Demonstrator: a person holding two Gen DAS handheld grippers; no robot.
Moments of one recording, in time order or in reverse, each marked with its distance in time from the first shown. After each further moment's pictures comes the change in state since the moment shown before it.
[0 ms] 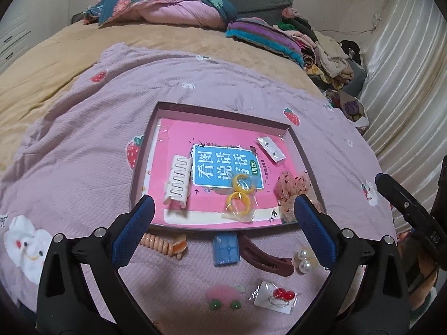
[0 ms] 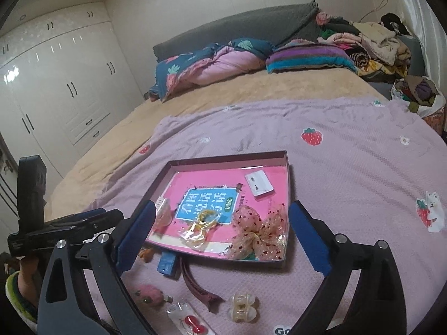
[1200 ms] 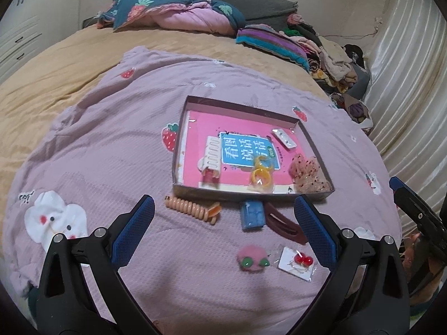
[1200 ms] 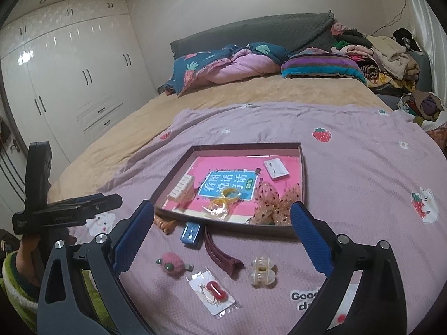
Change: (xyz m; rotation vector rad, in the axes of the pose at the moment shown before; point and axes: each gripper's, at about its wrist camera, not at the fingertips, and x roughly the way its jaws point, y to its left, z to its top) left arm -0.044 0.031 -0.040 0.006 -0.035 0.043; right arm -0.039 0.042 -0.040 -0.085 0.010 0.020
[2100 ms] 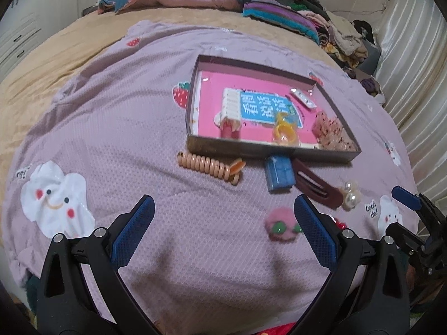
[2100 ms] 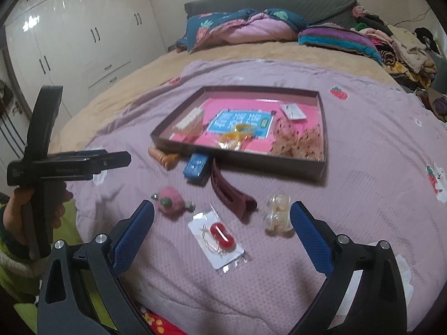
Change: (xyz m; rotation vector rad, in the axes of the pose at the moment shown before) left arm 0.031 0.013 -0.042 0.036 0.122 0.059; right arm 0.033 0.015 -0.072 -0.101 0.196 0.018
